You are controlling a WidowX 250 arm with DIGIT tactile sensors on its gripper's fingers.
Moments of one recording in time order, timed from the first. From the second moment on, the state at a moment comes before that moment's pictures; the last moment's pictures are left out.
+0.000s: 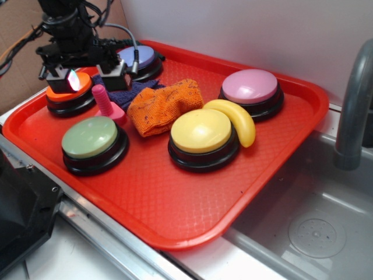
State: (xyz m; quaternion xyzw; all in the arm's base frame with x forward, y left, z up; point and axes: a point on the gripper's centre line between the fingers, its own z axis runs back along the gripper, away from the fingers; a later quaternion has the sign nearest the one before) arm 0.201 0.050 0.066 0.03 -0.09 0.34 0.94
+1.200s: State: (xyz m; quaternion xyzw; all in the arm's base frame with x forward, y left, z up) arm 0.202 0.049 0.070 0.02 -0.10 0.30 0.95
